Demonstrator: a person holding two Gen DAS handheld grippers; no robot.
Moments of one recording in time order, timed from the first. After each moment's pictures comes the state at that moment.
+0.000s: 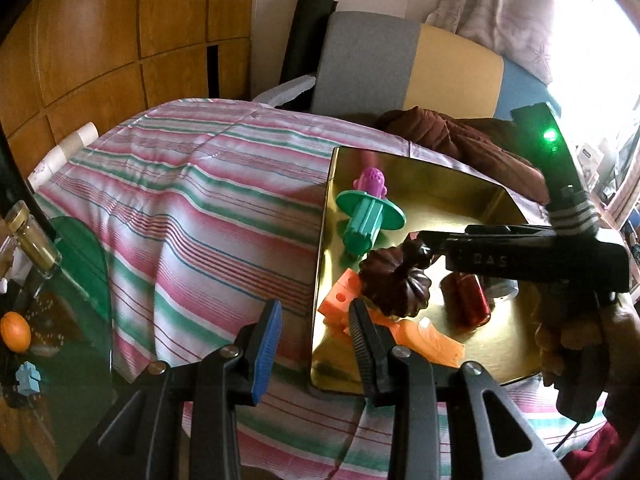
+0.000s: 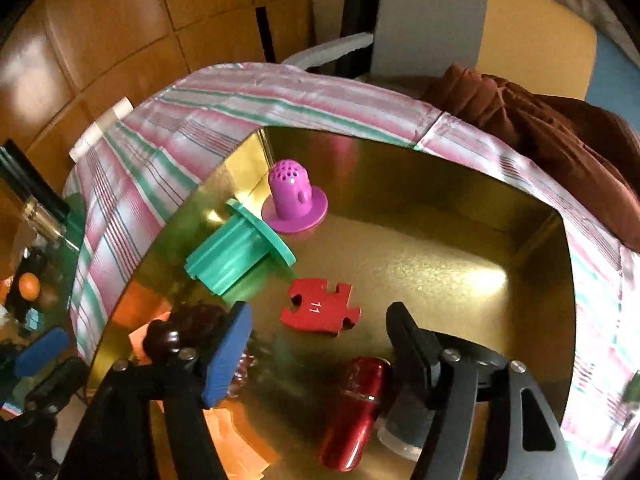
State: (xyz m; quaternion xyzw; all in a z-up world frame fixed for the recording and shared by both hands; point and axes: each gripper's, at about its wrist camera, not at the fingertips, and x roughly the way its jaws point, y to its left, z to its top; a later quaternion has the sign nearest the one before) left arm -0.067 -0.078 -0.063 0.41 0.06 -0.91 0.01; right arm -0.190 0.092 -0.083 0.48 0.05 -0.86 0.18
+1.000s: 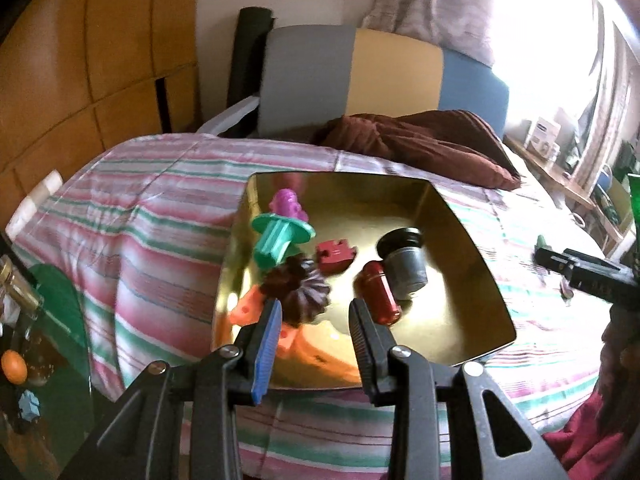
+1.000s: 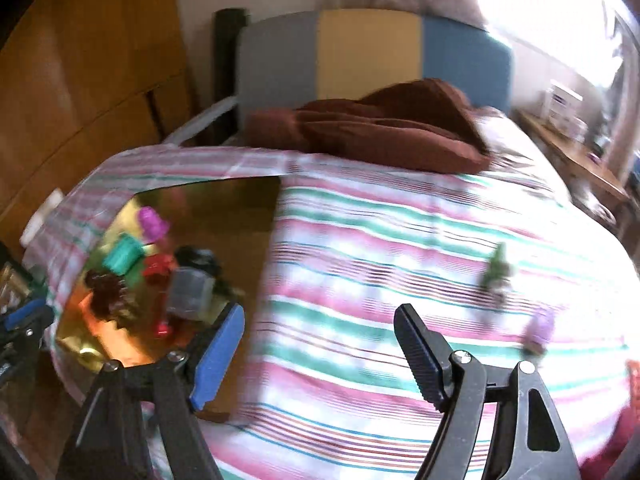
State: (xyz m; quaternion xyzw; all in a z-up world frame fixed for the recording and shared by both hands) left arm -0.050 -0.006 -0.026 0.39 0.01 -0.92 -0.07; right arm -0.068 0.286 -0.025 0.40 -0.03 -0.91 -0.01
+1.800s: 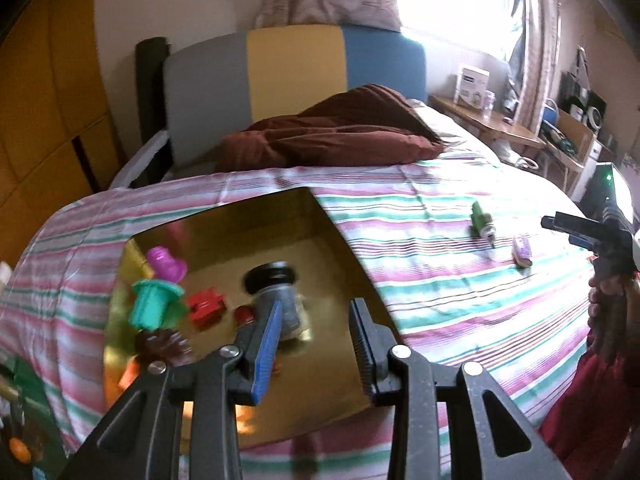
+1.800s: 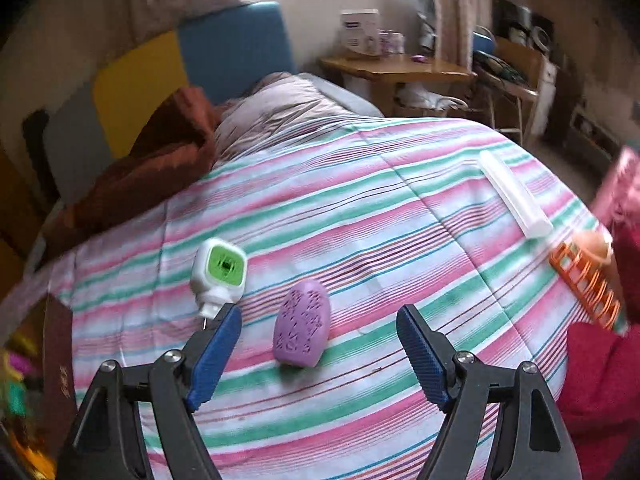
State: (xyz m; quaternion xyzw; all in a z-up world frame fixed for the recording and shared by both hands) left arm -0.075 0.125 -0.014 0.38 -0.09 -0.90 -0.18; right arm -0.037 0.526 -0.054 0.38 -0.20 -0.86 -0.27
